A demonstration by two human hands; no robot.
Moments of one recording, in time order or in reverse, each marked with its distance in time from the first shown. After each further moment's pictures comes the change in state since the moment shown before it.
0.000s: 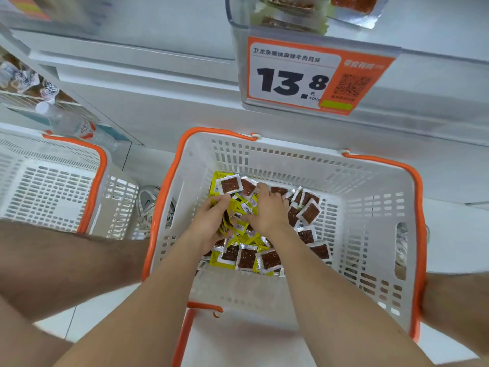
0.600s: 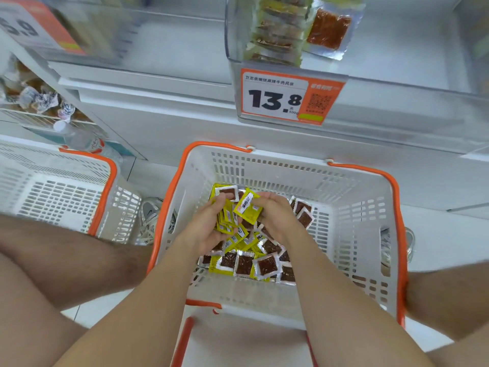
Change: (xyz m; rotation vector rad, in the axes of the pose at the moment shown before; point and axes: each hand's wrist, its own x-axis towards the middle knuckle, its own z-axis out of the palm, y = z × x) left_hand -0.031 0.027 0.007 -0.125 -0.189 0.037; right_hand -0.027 -0.004 -0.046 1.337 -0.093 0.262
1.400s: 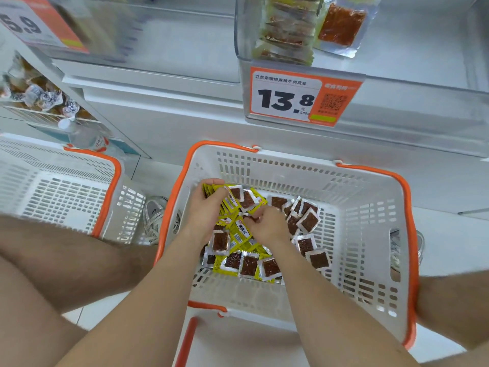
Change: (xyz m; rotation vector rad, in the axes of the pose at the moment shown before) left_hand 0.013 0.018 -0.006 0.179 0.238 0.361; right_hand 0.014 0.042 0.013 -0.931 0.134 -0.171
